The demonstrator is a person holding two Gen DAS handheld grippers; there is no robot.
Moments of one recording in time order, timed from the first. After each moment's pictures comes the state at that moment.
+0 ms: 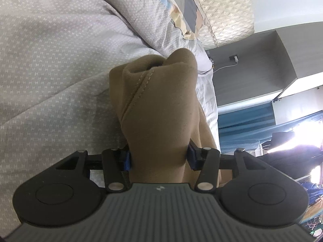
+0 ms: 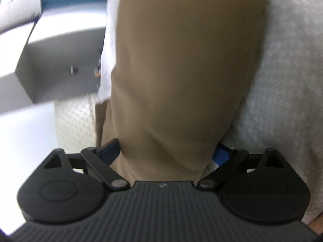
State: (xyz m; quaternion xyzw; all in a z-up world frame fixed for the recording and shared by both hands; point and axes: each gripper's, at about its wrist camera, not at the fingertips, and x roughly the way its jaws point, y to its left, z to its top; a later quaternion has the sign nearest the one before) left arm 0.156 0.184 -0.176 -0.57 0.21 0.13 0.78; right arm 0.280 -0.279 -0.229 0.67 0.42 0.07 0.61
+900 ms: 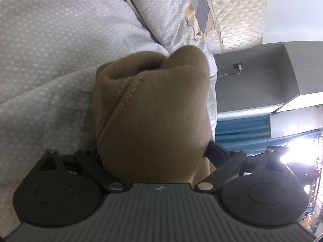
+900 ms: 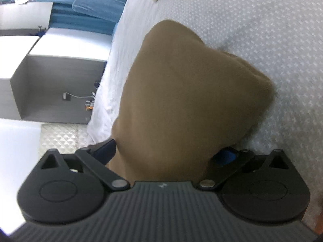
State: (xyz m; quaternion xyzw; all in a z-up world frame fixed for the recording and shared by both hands) left arm 0.192 0.195 -0.204 -0.62 0.19 0.13 0.75; right arm 0.281 -0.297 -0.210 0.60 0.36 -0.01 0.72
